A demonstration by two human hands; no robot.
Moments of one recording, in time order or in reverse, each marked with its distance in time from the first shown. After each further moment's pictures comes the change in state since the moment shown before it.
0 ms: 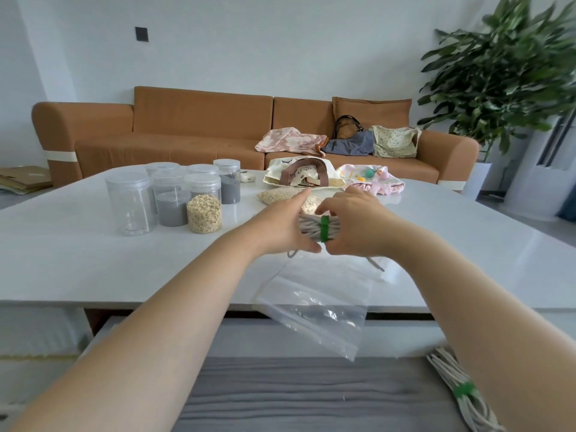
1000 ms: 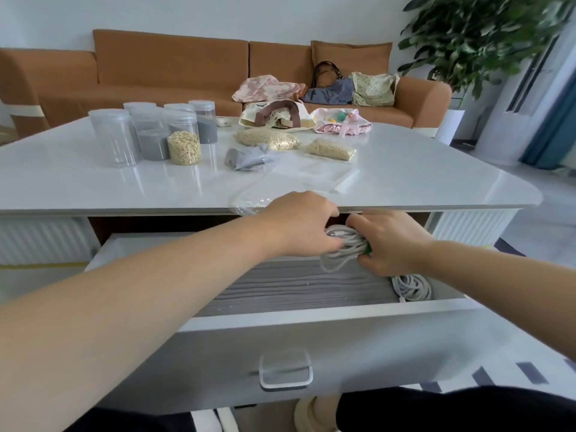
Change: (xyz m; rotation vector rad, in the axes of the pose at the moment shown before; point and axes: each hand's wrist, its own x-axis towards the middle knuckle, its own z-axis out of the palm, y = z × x) left_hand -0.124 0.099 0.064 0.375 -0.177 0.185; right_hand -0.187 0.020 0.036 -0.145 -0.003 -0.171
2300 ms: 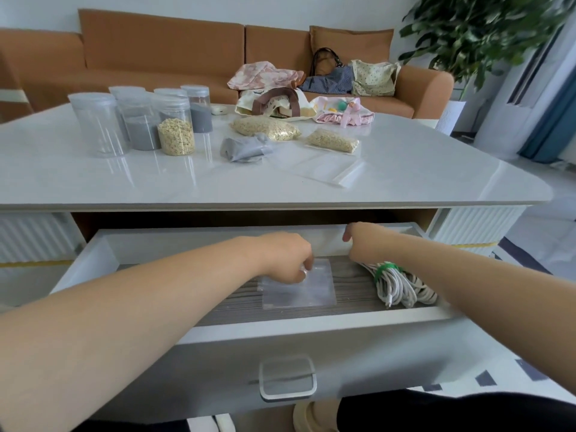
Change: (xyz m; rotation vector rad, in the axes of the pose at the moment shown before) left_hand 0.019 -0.043 0.069 0.097 -0.375 0.056; right_hand 0.043 -0.009 0.038 0.291 -0.614 0.635
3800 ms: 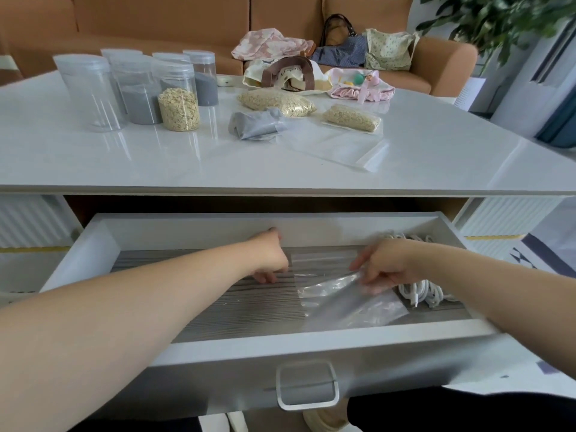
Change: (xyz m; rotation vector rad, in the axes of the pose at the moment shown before) left_hand 0.010 -0.048 0.047 -0.917 -0.032 -0.584; right_hand 0.006 0.002 0.032 0.827 -0.502 0.169
